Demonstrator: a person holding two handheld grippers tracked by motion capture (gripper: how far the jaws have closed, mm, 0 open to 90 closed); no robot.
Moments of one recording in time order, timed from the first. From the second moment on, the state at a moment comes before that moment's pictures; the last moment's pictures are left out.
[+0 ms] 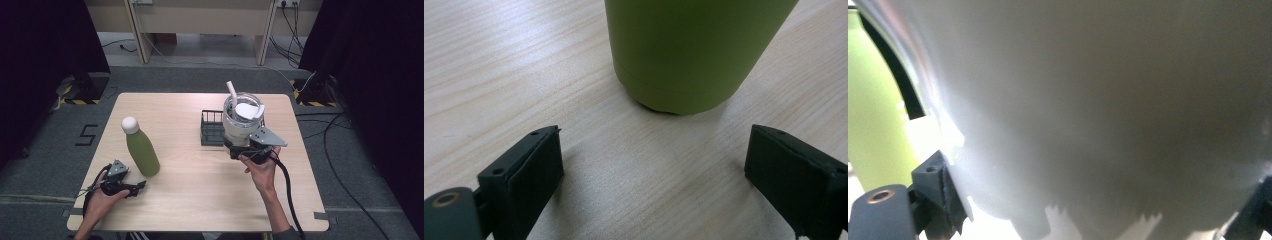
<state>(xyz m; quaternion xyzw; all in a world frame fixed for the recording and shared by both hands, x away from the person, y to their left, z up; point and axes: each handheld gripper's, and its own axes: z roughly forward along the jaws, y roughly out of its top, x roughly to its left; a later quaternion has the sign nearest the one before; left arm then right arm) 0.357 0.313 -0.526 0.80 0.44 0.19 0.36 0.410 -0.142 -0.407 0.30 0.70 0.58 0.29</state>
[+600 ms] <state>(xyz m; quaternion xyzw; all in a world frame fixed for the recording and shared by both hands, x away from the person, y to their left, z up) 0.357 0.313 -0.526 0.80 0.44 0.19 0.36 0.437 -0.161 -0.393 0.33 0.69 0.56 0.31</state>
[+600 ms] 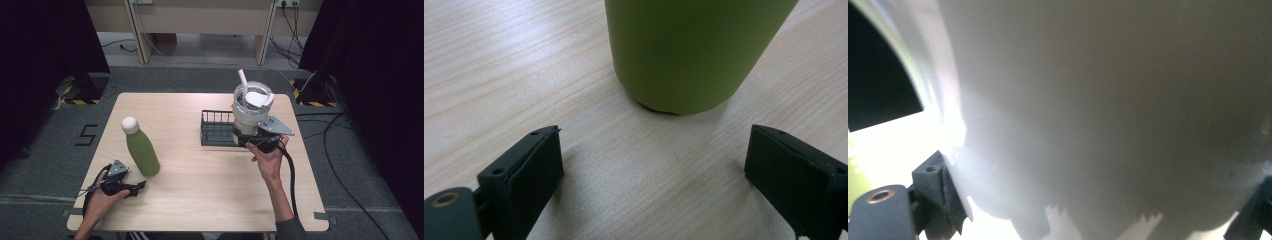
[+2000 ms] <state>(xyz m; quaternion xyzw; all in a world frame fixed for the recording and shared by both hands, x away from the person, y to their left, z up) 0.357 0.313 -0.526 0.80 0.44 0.19 0.36 0.507 -0.176 -0.397 0.38 0.67 0.53 0.35</state>
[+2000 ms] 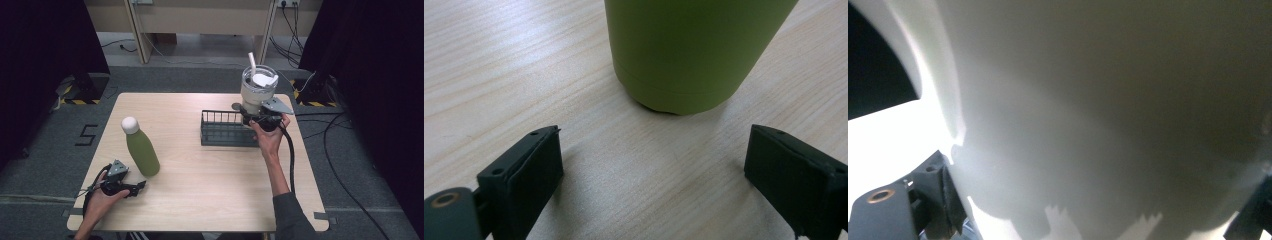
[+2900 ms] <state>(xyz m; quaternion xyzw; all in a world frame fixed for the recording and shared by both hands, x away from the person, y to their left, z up) 0.357 0.313 -0.526 0.80 0.44 0.19 0.36 0.518 -0.175 -0.426 0.40 0.67 0.53 0.35</state>
